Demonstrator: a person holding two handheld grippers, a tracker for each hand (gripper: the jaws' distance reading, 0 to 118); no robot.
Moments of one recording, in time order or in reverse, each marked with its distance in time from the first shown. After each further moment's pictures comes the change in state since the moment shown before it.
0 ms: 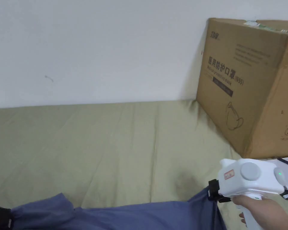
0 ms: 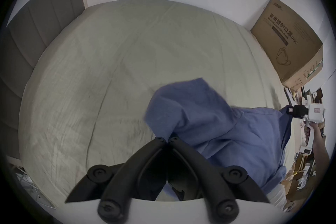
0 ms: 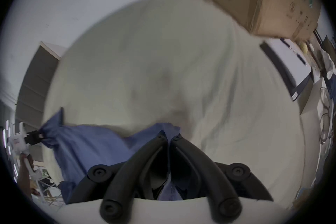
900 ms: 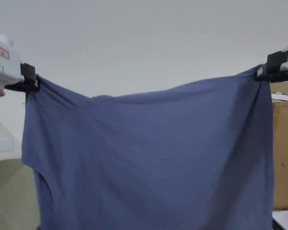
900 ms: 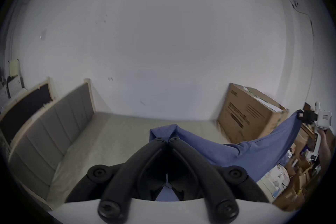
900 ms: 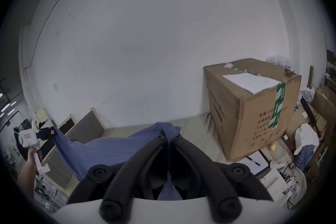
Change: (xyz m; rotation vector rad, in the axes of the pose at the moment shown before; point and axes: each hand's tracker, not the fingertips) left arm 0.098 0.169 0.376 0.736 -0.046 -0.097; right arm -0.078 0.172 0.417 0.666 0.123 0.079
